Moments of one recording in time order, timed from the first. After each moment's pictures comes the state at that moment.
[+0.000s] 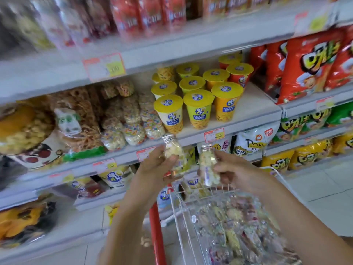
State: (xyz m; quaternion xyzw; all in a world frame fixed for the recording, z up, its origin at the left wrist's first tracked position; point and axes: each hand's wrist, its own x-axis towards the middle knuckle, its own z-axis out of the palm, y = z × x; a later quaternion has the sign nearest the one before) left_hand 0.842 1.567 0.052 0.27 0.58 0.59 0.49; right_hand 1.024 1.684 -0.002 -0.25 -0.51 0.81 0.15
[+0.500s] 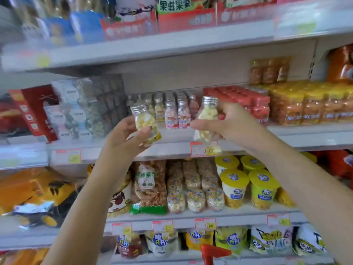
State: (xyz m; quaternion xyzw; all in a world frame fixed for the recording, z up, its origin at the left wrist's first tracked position) left_hand 0.662 1.516 0.246 0.42 0.61 0.66 0.14; right_hand 0.838 1.661 0.274 -0.19 -0.79 0.46 0.36
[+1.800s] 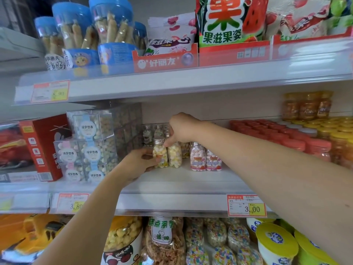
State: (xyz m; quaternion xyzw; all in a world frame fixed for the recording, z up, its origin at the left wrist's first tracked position) left_hand 0.504 1.610 0.254 0.41 0.72 0.54 0.18; right_hand 0.617 1.724 0.343 -0.21 -0.97 -0.02 0.12
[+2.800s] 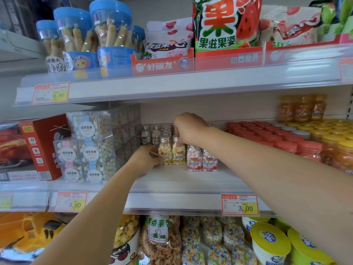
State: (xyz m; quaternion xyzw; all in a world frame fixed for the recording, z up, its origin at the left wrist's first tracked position) left_hand 0.519 1.629 0.262 0.45 0.78 0.44 0.08; right_hand 0.635 1.731 0.335 -0.23 -0.95 -0.07 0.20
